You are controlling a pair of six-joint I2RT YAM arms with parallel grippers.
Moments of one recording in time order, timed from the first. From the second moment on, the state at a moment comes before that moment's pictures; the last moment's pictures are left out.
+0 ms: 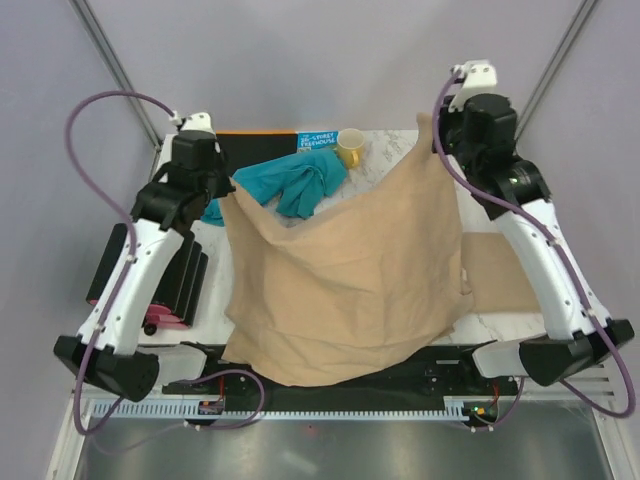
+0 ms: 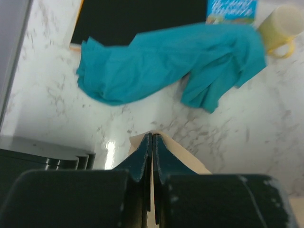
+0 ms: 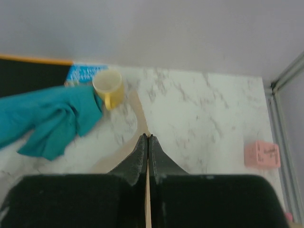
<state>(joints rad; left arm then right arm) -0.32 1.24 1.55 -0.80 -0.34 -0.31 0.34 1.34 1.73 -0.53 0.24 0.07</state>
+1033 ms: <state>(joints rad) -0.32 1.59 1.32 -0.62 -0.54 -0.40 0.31 1.70 1.31 -0.16 0.37 0.09</state>
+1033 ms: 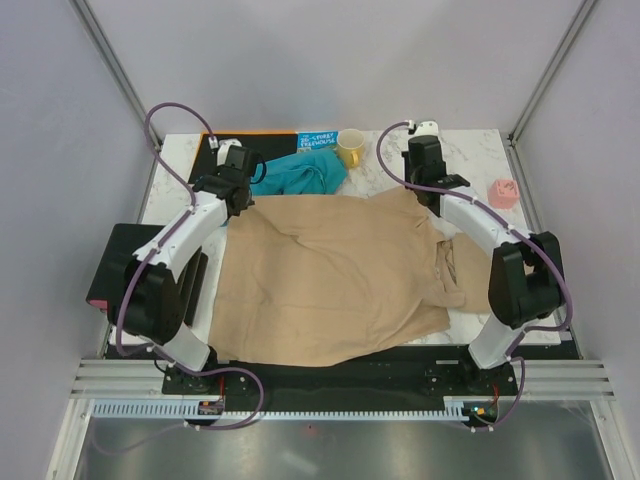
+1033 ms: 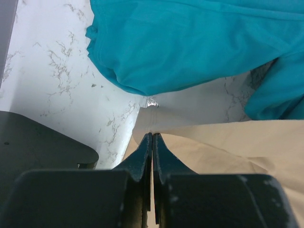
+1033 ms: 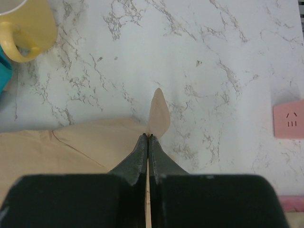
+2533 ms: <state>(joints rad) -0.22 2.07 1.80 -0.72 -0.63 -0.35 0.28 2.30 1.90 -0.28 0.43 0.04</state>
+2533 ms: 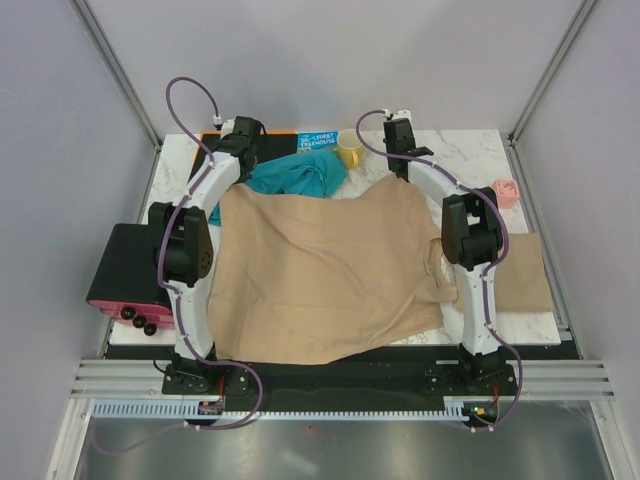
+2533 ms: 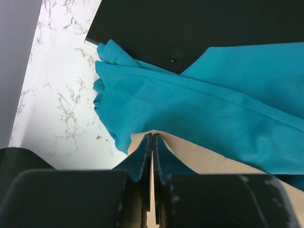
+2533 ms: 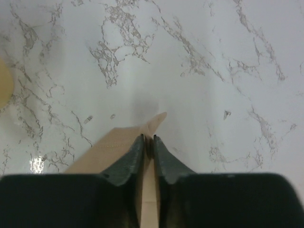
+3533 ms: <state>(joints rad) -0.21 1.93 1.76 -0.86 -0.49 -0.38 0.27 2.06 1.70 -0.28 0.38 0.09</state>
